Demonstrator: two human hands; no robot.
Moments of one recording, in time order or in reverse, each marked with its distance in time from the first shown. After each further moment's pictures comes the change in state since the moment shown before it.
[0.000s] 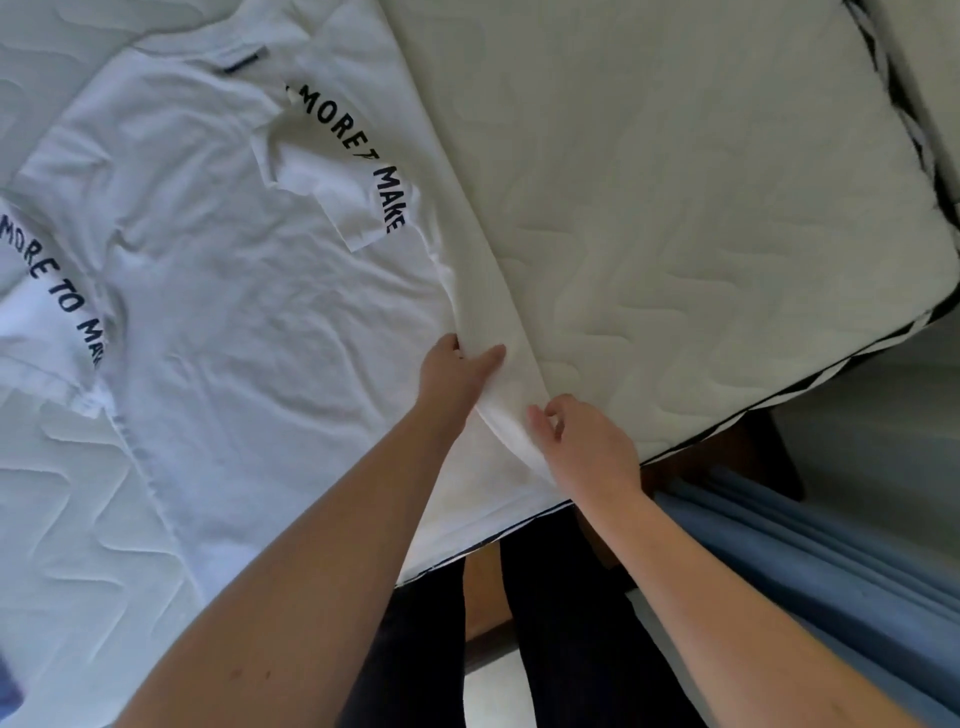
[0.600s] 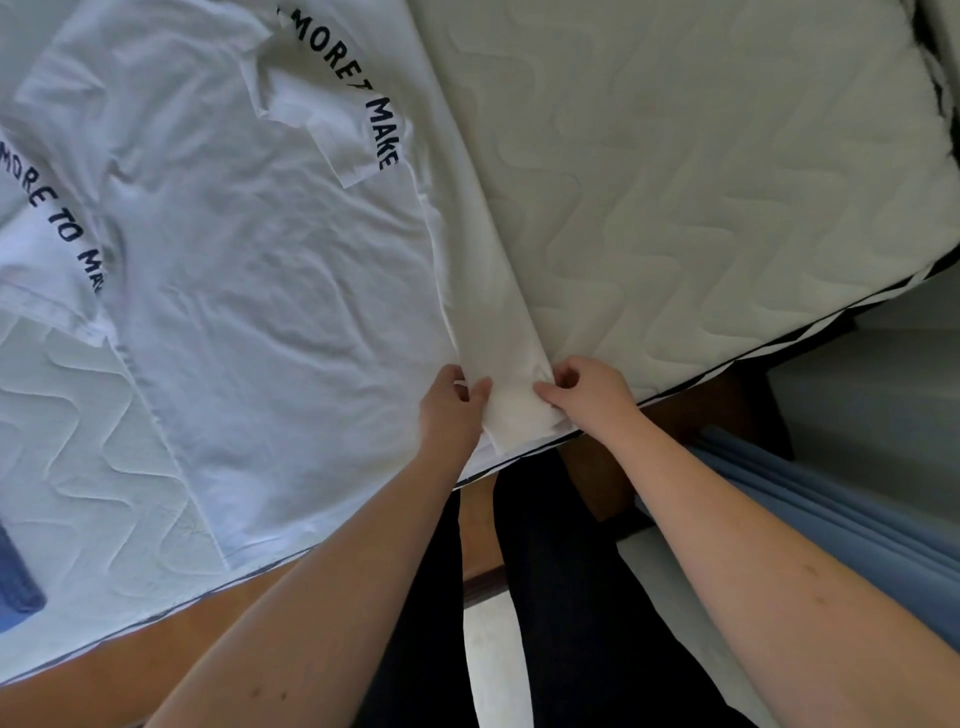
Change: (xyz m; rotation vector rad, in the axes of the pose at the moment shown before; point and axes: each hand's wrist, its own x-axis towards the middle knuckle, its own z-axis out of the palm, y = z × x) left_hand -0.069 -0.089 0.012 0.183 0.090 0.014; right_hand 0.014 0.048 0.007 0.241 -0.242 0.086
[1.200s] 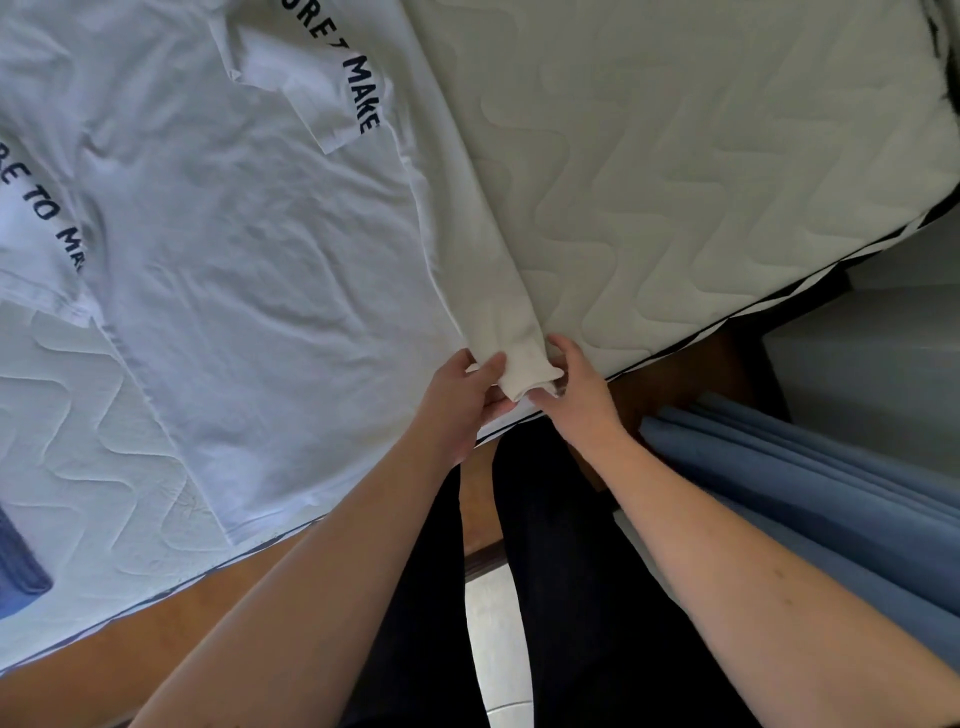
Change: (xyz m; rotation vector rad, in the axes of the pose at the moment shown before) left_hand -0.035 0.015 -0.005 -0.610 -0.382 -0.226; right_hand -0.042 0.020 0.034 0.376 0.074 -0.100
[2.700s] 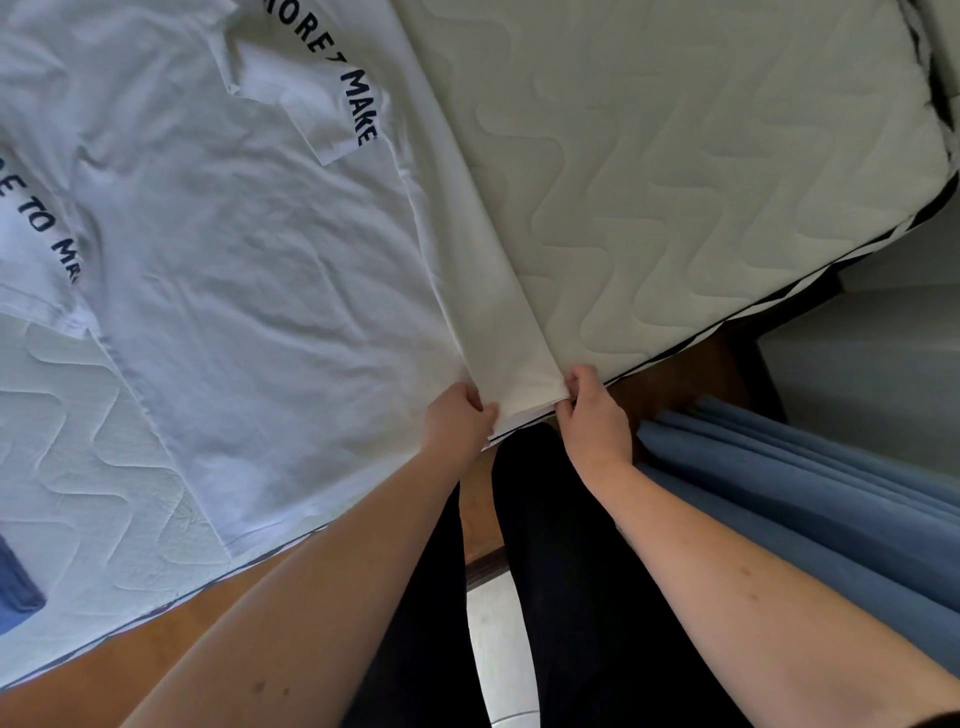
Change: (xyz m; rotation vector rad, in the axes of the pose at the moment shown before) left_hand 0.028 -0.038 -0.024 0.895 0.253 0.070; right_hand -0.016 0.025 0.006 -0.449 0.230 -0.005
